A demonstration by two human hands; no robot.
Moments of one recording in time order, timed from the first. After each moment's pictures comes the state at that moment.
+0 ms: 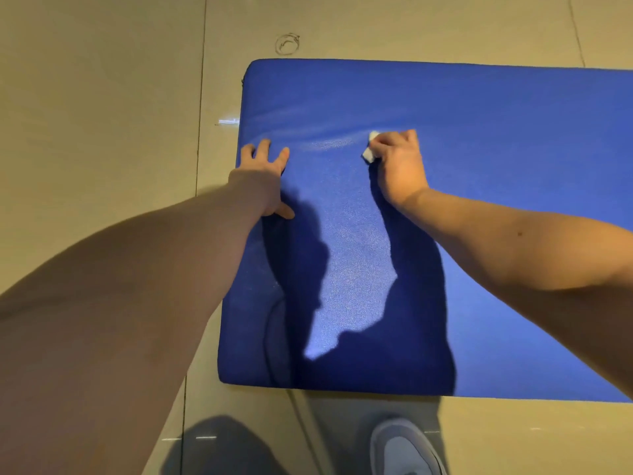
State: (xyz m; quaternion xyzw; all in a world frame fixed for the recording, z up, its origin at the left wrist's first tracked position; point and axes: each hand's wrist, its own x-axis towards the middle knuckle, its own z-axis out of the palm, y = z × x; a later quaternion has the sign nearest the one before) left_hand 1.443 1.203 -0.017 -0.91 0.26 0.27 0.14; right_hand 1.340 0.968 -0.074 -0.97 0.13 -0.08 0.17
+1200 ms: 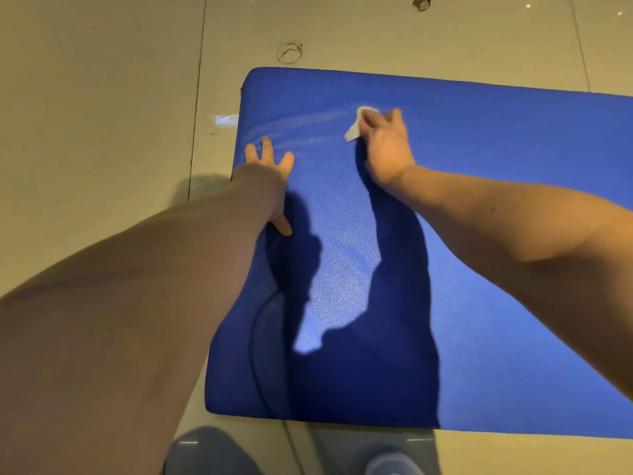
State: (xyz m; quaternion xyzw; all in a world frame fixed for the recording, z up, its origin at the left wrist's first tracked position) left_hand 1.462 1.179 -0.014 -0.89 0.29 0.28 0.20; right_hand 1.417 0.957 -0.071 -0.99 0.10 0.01 0.11
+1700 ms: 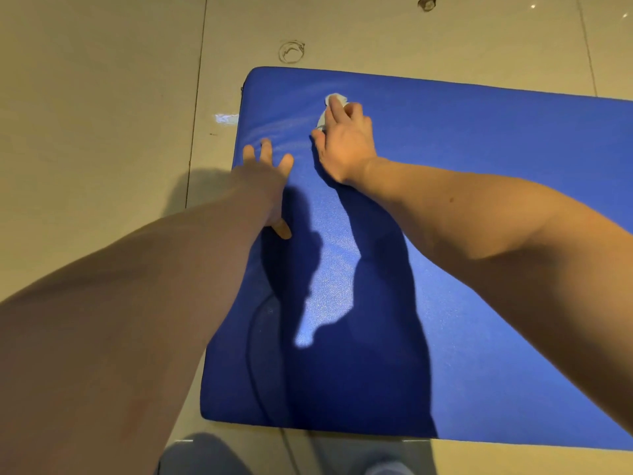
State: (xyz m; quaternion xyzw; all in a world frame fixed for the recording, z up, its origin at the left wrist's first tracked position) left_hand 1.464 1.183 -0.015 -0.90 0.29 0.28 0.18; right_hand 1.454 1.005 -0.070 -0.99 0.13 0.05 0.08
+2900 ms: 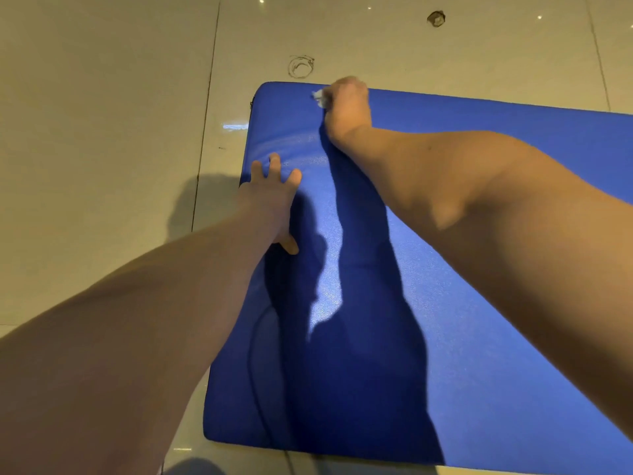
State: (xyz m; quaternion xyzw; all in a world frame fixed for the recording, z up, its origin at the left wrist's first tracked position) left_hand 1.462 1.186 -0.021 -0.91 0.30 0.25 0.16; right_hand 1.527 0.983 -0.054 -0.98 0.13 -0.03 0.16
